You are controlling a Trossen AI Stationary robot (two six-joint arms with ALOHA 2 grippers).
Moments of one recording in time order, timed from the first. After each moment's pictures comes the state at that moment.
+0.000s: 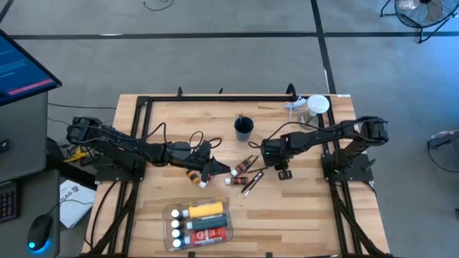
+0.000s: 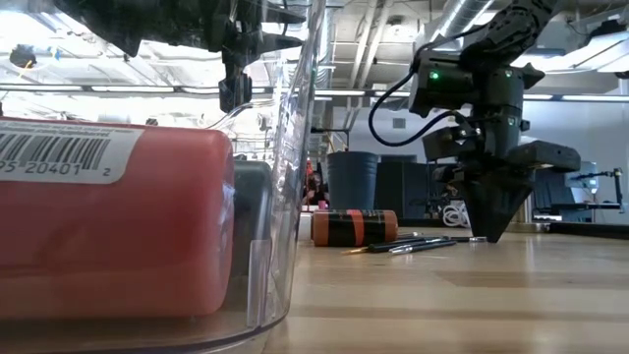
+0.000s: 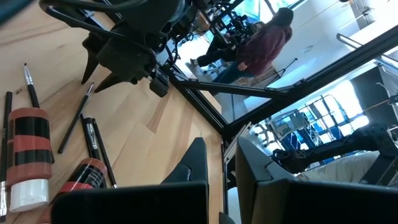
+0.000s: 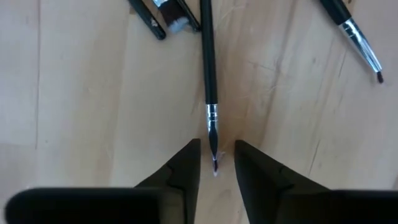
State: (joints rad) left arm -0.15 1.41 0.64 0.61 -0.02 -0.90; right arm -0.06 1.62 0.76 -0.57 -0.07 -0.25
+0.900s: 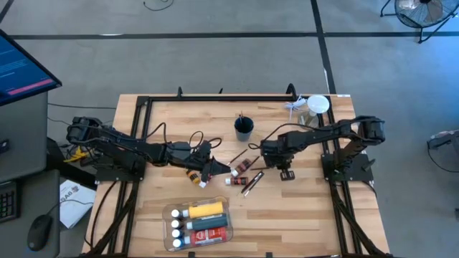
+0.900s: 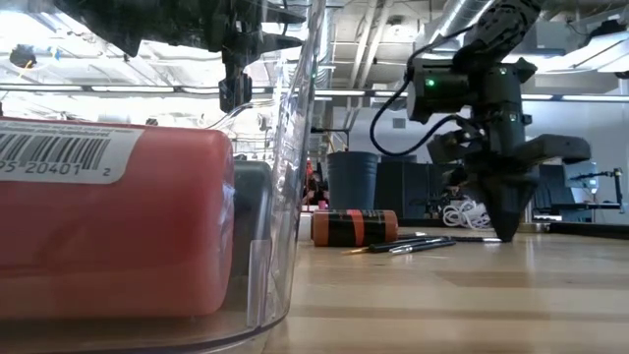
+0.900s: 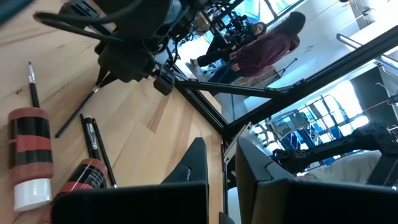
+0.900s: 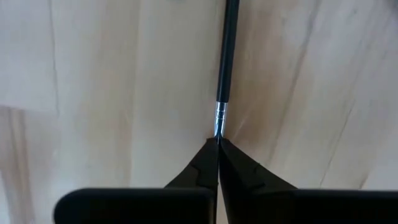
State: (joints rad) left arm -0.15 1.41 0.64 0.61 -0.02 -0.90; right arm -0.07 1.63 0.83 -0.74 -0.09 -0.24
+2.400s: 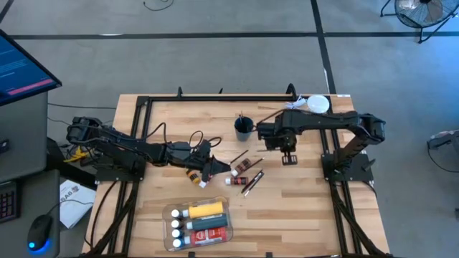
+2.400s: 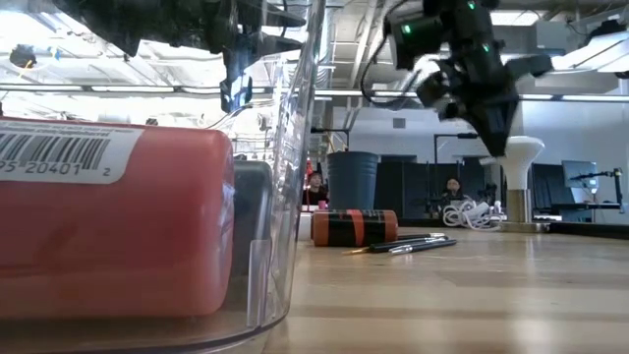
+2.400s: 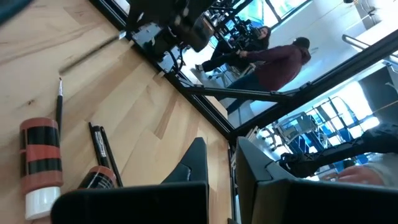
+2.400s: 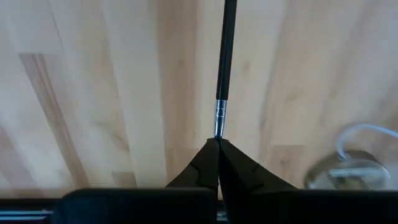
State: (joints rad) left arm -0.15 1.41 0.64 0.61 -0.05 -0.87; right arm -0.15 1.62 1.26 -1.38 0.07 -0.19
